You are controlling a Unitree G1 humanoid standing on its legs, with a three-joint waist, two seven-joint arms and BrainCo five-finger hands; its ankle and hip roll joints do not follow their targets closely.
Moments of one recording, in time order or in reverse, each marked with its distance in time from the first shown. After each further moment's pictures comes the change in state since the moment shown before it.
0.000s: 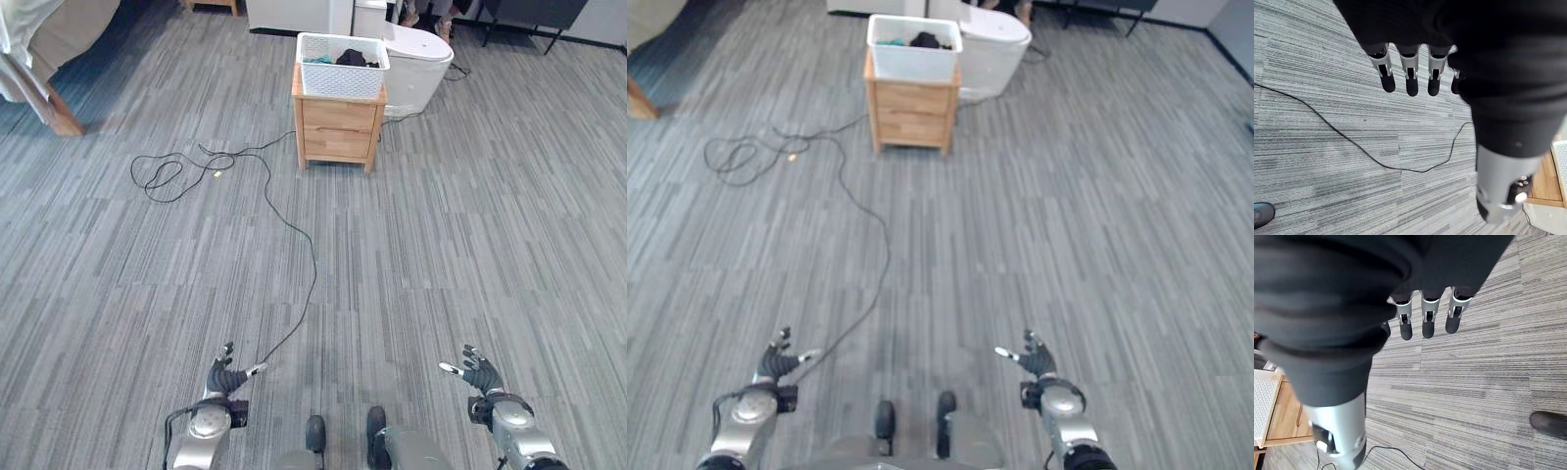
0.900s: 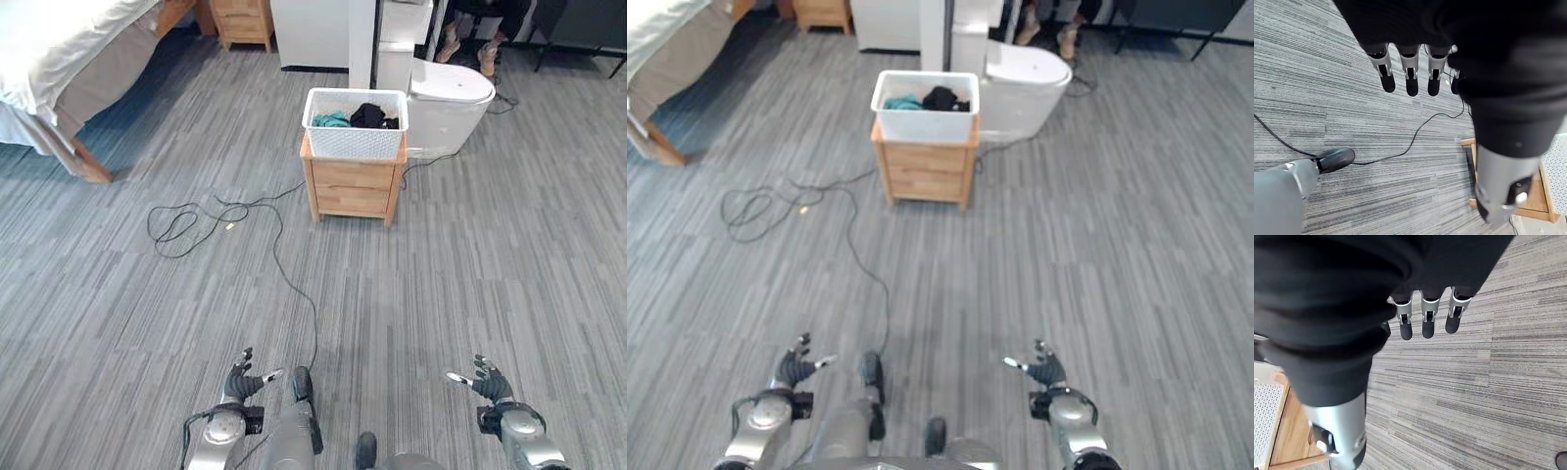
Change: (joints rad) left arm 0.041 -0.050 -0.066 0.011 -0.029 0.005 -0.017; right arm 0.030 -0.044 -0.002 0.043 -0.011 0.001 -0.039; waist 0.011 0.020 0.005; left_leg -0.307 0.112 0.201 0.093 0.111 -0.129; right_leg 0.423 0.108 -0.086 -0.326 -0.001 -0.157
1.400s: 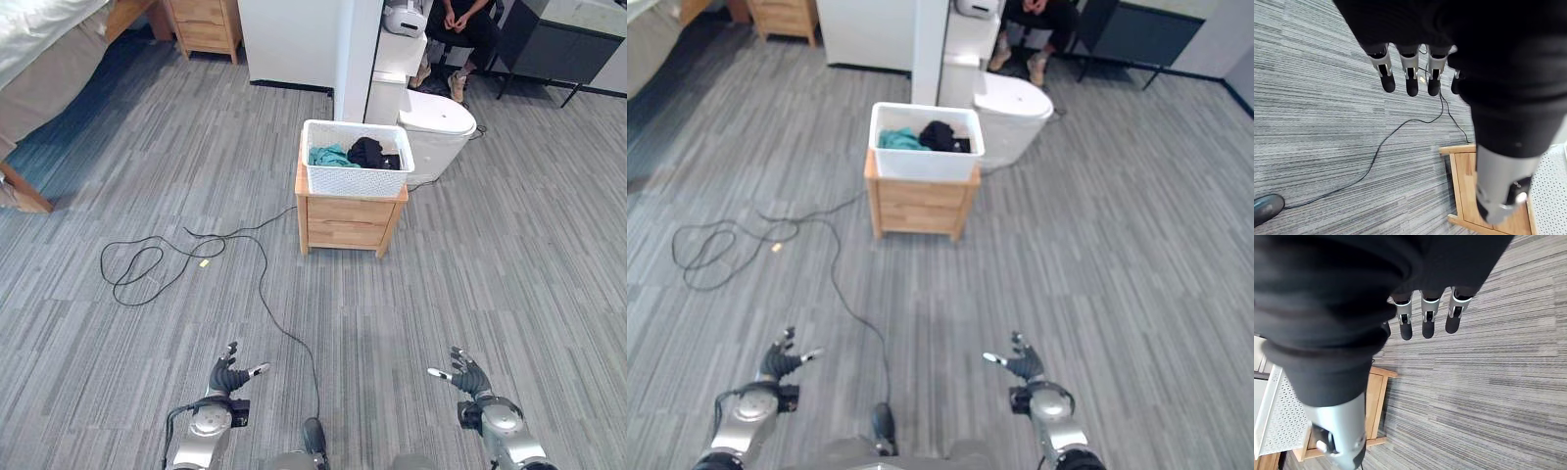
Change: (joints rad) left arm -0.040 0.070 0.011 -0.005 0.006 0.010 0.005; right arm -0.010 0.063 0.040 -0.076 -0.032 0.002 0.022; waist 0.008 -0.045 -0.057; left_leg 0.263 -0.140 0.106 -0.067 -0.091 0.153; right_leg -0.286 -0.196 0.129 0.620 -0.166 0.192
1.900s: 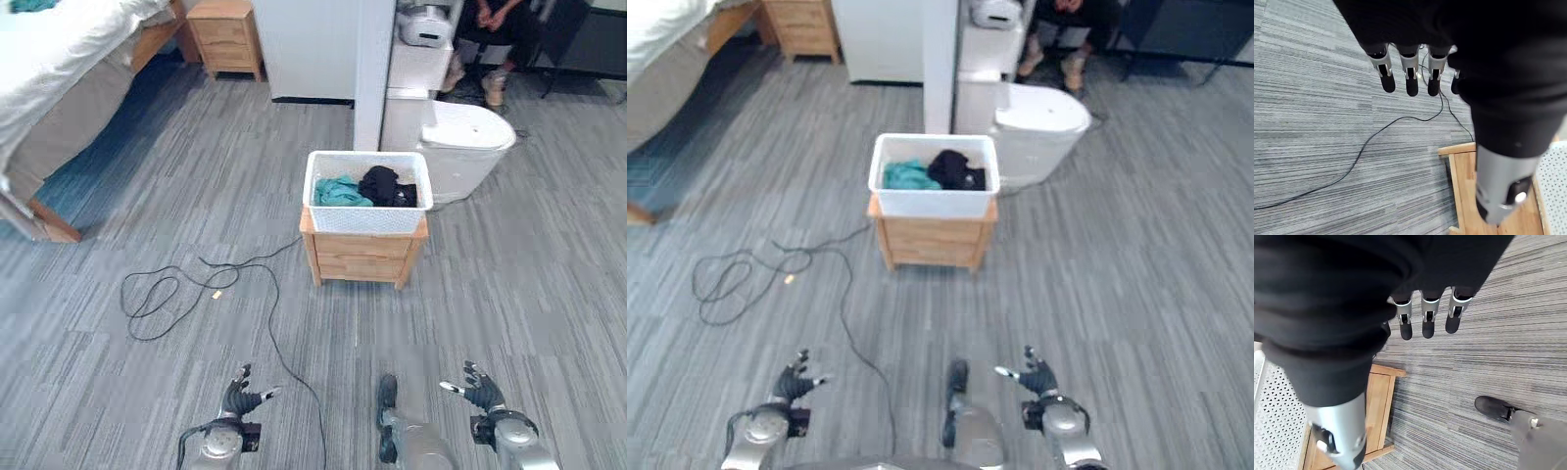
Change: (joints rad) left arm 0.064 -0.060 -0.022 0.006 0.040 0.006 -0.015; right arm 0.065 -0.042 -0.042 0.001 -0.014 0.015 0.003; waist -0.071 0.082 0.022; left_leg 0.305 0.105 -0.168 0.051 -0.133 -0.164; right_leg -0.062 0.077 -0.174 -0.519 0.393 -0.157
